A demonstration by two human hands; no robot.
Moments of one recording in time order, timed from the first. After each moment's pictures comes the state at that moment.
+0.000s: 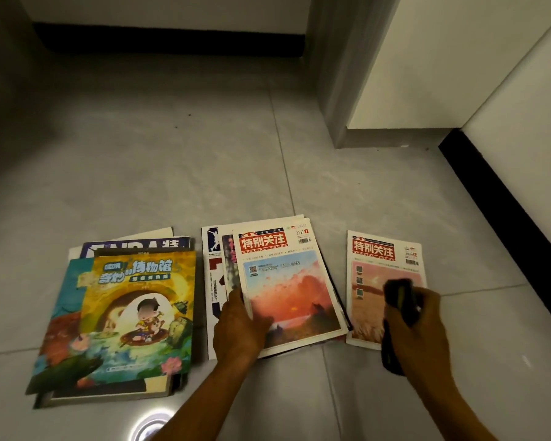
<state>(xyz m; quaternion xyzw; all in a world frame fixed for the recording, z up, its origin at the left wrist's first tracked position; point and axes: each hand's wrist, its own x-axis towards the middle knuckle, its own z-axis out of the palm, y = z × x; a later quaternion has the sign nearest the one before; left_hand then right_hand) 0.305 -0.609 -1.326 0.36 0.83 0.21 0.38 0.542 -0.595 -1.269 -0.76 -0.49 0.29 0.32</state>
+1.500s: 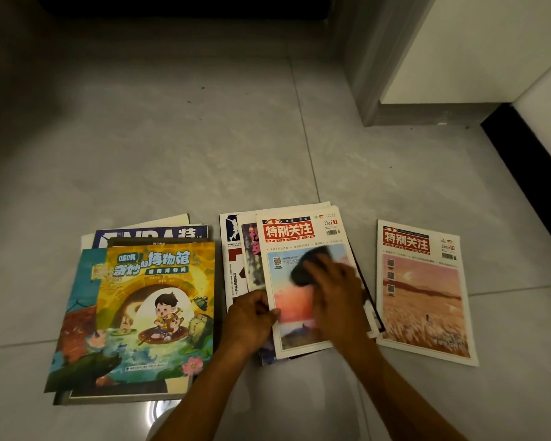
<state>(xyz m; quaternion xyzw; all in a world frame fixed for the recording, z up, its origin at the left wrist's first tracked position) 0.264 -0.601 -1.351 0.34 0.75 0.25 0.51 0.425 -0.555 -1.367 -0.59 -0.78 0.15 0.16</state>
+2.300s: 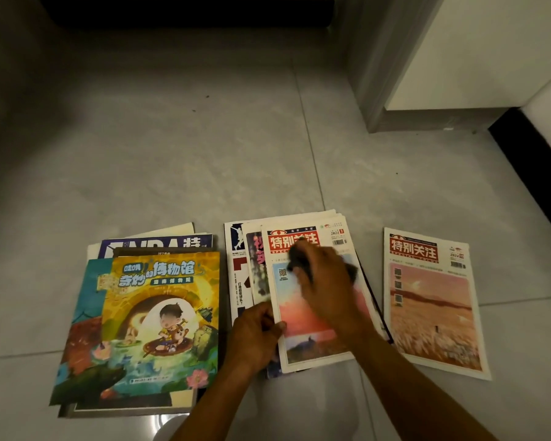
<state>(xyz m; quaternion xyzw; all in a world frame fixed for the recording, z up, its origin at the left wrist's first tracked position) 0.264 -0.606 -1.354 0.36 0.74 0.25 0.50 0.391 -0.507 -1.352 -0.57 -0.77 0.25 0.16</state>
